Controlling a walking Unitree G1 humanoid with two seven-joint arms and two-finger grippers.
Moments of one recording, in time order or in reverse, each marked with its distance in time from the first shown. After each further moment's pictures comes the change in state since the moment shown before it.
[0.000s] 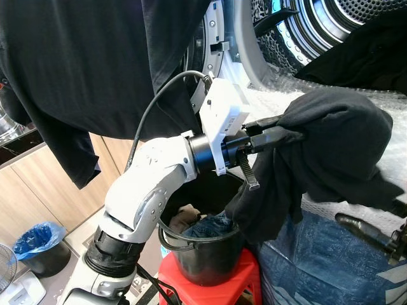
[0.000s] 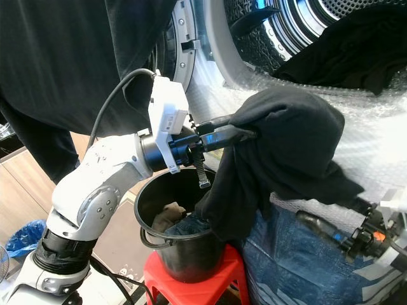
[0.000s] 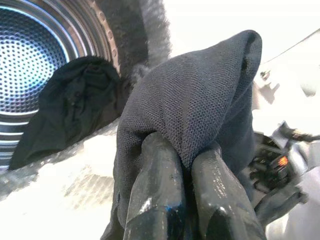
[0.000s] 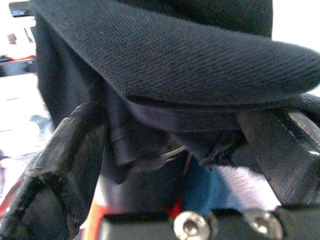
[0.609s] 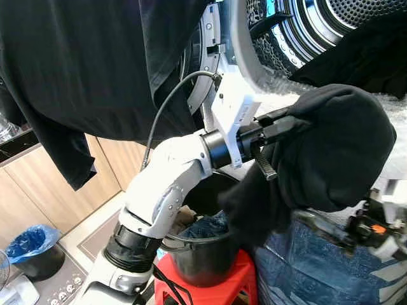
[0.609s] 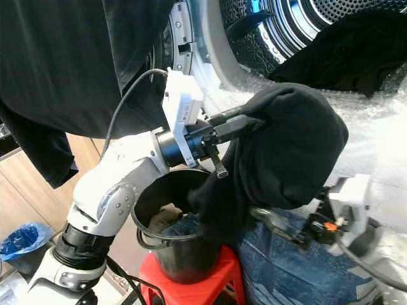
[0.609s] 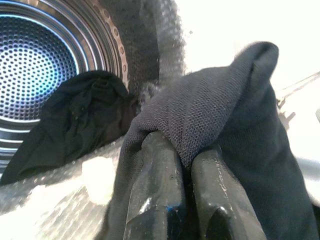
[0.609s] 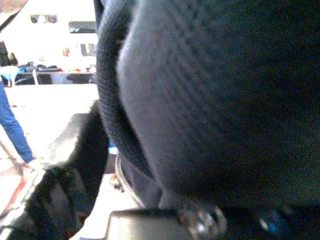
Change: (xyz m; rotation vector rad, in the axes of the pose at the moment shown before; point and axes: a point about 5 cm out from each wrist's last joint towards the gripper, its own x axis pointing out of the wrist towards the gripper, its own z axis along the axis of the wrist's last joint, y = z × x) left arm 0.028 0.005 -0.007 -0.057 -0.059 0.090; right arm 0.073 0.061 0.008 -0.037 -0.096 0.179
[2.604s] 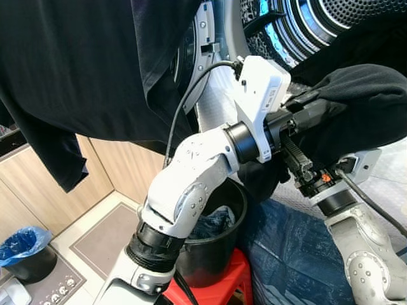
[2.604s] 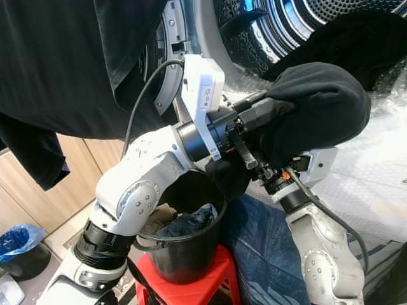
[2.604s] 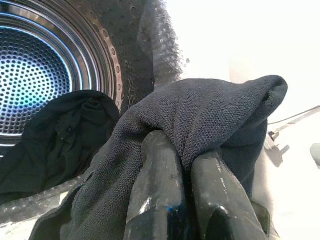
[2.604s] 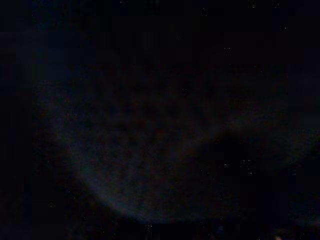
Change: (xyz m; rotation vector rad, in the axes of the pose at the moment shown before) left arm 0.017 -0.010 0.008 -0.064 -0.084 0.013; right arm 0.057 -0.027 0.000 0.248 -0.288 -0.449
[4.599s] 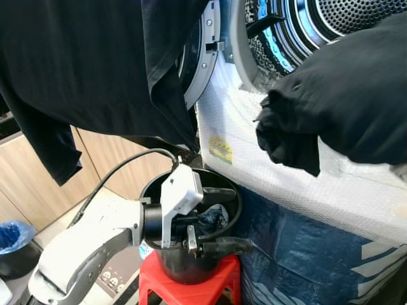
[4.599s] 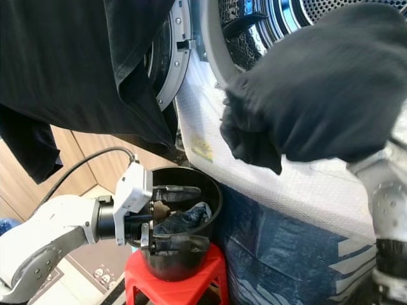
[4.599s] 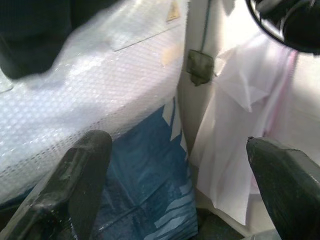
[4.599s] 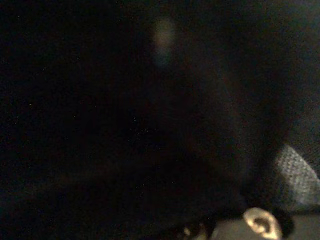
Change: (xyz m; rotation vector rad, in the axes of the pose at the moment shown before) left arm -0.142 -0.028 -0.038 -0.054 0.576 -0.118; right arm 0.040 -0.020 0.129 -0.191 -0.009 0.558
